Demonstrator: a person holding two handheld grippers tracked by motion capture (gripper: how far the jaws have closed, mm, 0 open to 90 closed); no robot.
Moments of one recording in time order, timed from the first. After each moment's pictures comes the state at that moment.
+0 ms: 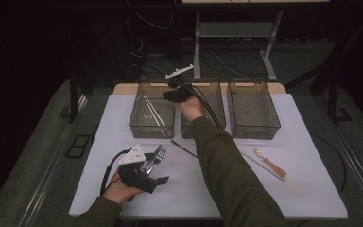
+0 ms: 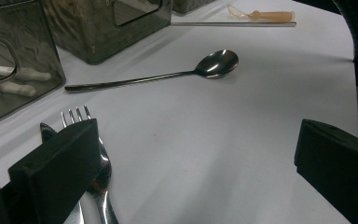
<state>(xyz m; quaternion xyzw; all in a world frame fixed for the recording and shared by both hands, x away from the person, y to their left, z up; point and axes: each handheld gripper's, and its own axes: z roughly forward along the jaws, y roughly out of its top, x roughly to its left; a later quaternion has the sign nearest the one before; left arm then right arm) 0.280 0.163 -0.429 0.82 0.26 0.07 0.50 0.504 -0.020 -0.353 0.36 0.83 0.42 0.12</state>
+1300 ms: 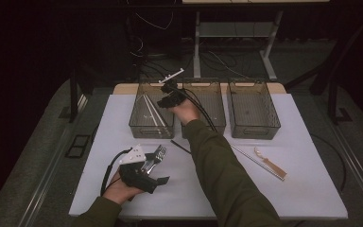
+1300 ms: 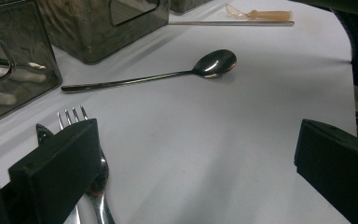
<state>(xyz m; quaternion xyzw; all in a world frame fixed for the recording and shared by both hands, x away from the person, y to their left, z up) 0.280 0.163 -0.429 0.83 0.26 0.07 0.50 0.506 -0.001 -0.369 0.36 0.85 0.38 0.10</state>
